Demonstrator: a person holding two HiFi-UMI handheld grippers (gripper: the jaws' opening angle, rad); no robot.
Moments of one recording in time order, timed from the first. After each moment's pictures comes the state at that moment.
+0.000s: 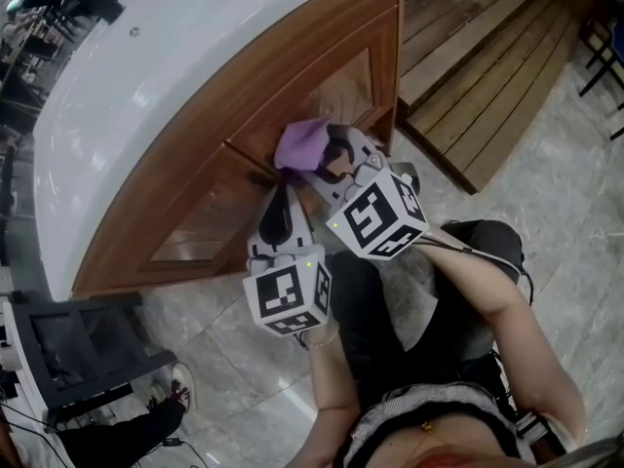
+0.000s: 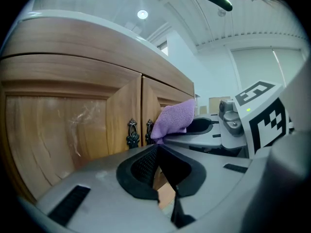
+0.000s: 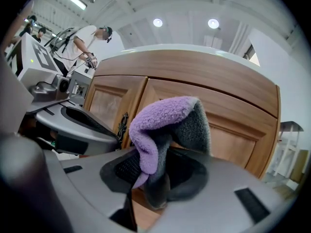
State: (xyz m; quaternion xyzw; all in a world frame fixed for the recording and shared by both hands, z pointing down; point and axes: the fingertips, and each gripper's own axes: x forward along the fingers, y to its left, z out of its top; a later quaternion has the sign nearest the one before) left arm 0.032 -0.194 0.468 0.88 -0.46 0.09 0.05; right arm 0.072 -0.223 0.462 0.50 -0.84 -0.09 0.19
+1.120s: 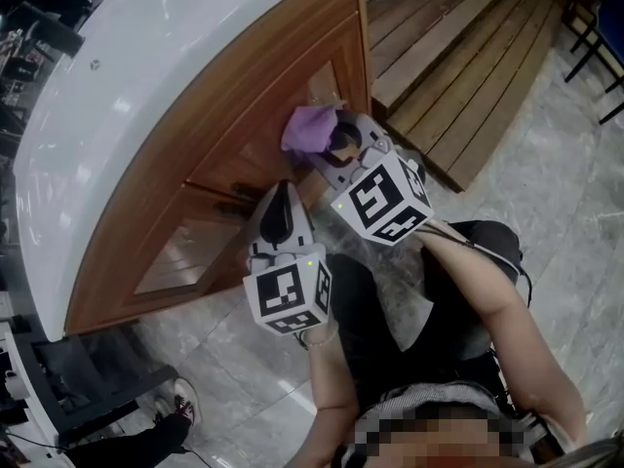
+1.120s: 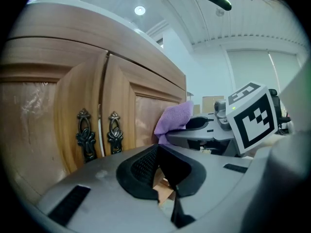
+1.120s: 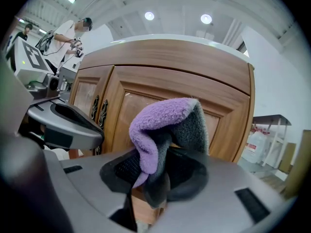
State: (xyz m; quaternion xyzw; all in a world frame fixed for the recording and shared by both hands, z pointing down) left arm 0.092 -0.202 0.480 0.90 -0.42 0.10 0.06; right arm 0.156 -0.241 0.474 0.55 -0.81 -0.06 0.20
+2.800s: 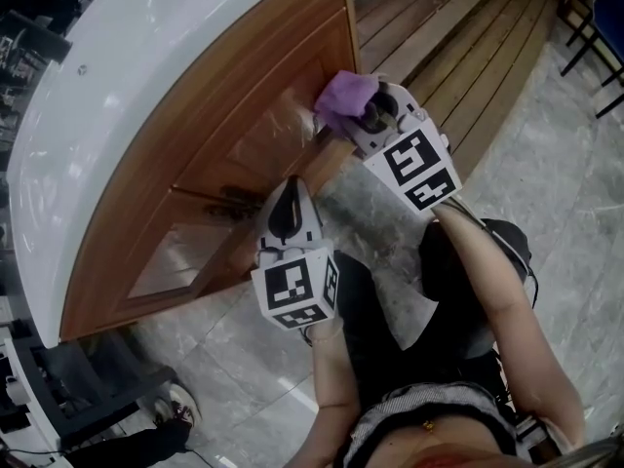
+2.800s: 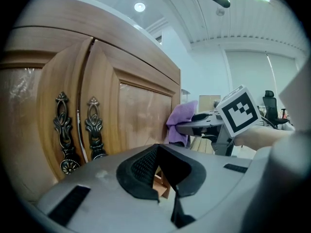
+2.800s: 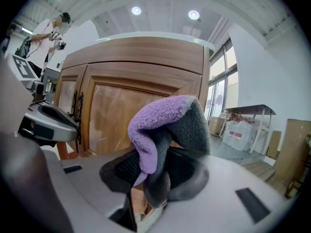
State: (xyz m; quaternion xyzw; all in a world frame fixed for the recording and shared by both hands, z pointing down) left arm 0.118 -0.196 0.495 0.91 -0.40 0.11 0.07; right arm 0.242 -0.243 0.480 0.61 -0.77 -0.02 0.20
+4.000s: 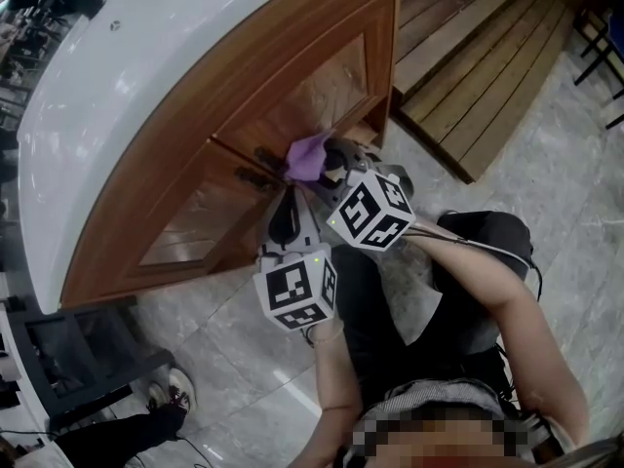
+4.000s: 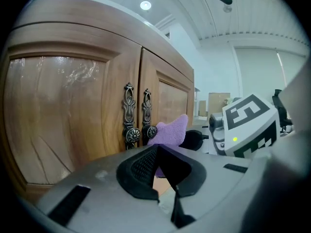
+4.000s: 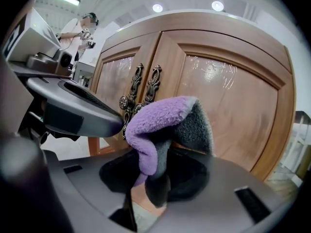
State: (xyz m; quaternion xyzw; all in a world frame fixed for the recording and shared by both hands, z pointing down) left arm 0.038 -0.187 0.519 0.88 -0.45 0.12 0.09; right arm 0.066 -0.223 0.552 0.47 -0.85 -0.04 0.25
